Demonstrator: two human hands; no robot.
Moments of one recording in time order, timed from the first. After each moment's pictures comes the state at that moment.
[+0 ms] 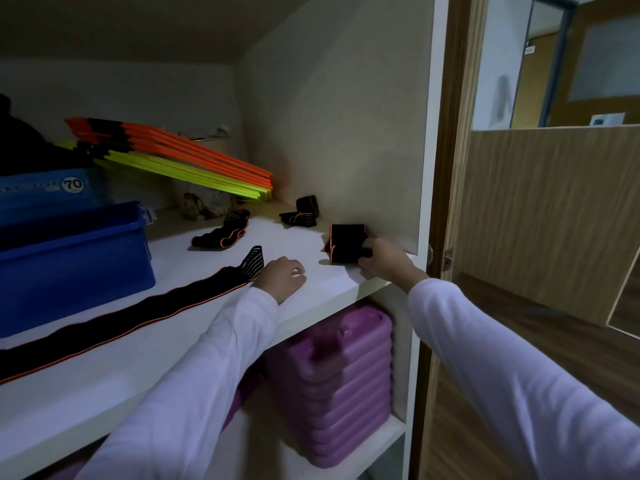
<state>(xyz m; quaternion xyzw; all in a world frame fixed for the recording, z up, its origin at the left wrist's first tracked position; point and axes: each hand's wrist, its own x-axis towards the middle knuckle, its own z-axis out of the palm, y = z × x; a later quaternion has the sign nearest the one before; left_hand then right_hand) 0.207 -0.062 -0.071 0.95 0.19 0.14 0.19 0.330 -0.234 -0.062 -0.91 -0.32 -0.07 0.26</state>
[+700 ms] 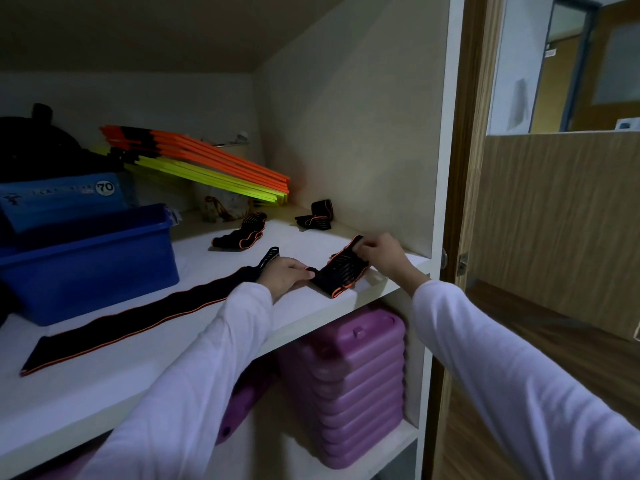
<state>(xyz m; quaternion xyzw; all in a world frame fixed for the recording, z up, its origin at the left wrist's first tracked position) 0.187 -0.055 -0.060 0.77 0.20 0.16 0.58 0.301 -0.216 -0.043 -0.82 -0.31 0.01 0.48</state>
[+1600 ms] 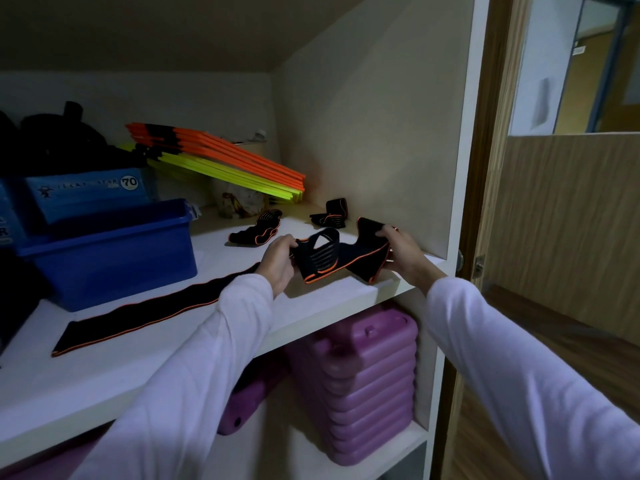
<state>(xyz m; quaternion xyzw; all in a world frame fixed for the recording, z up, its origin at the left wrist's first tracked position) 0.171 -0.059 -0.032 0.55 0.20 0.26 0.77 0.312 -0.214 -0.050 -0.62 -0.21 0.19 0.73</state>
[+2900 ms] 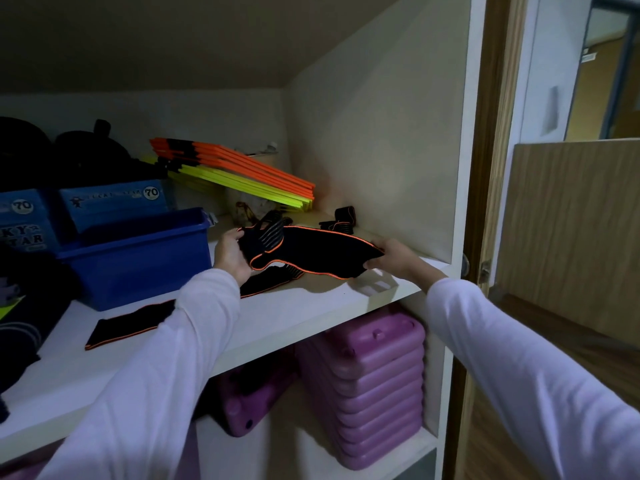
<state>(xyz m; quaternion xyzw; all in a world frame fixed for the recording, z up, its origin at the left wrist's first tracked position) 0.108 -0.019 0.003 0.44 0.22 0.35 0.80 0.287 -0.219 -0.032 -0.82 -0.41 0.05 0.39</state>
